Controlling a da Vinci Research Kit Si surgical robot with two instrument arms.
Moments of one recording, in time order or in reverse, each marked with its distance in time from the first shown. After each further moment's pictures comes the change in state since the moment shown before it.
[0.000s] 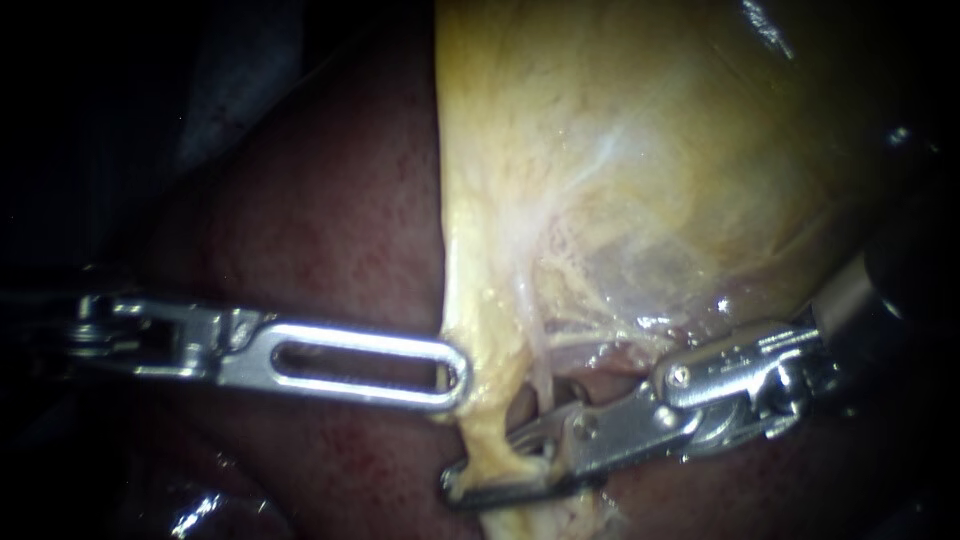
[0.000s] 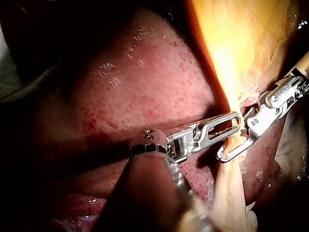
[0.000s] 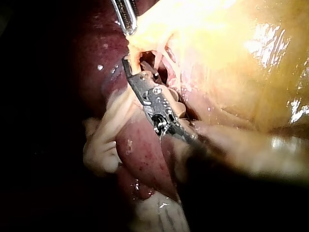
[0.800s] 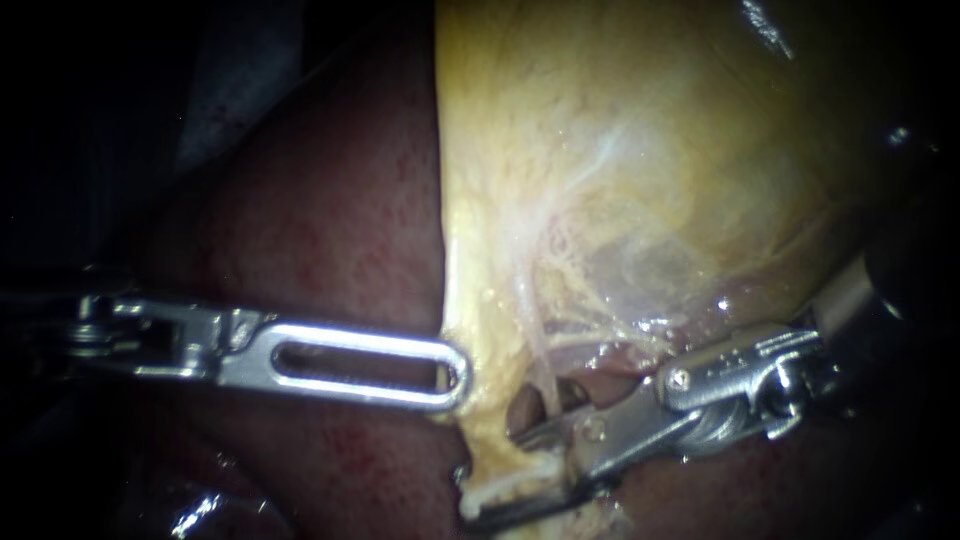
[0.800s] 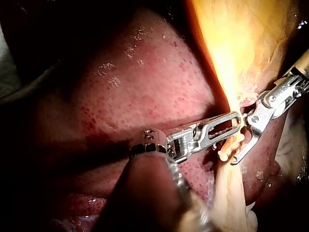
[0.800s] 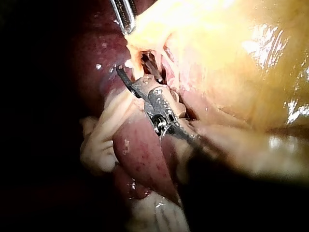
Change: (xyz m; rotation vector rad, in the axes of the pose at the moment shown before) right arm 0.000 0.001 0.000 -0.065 0.022 -0.028; left arm 0.000 0.000 0.000 0.000 0.000 0.000
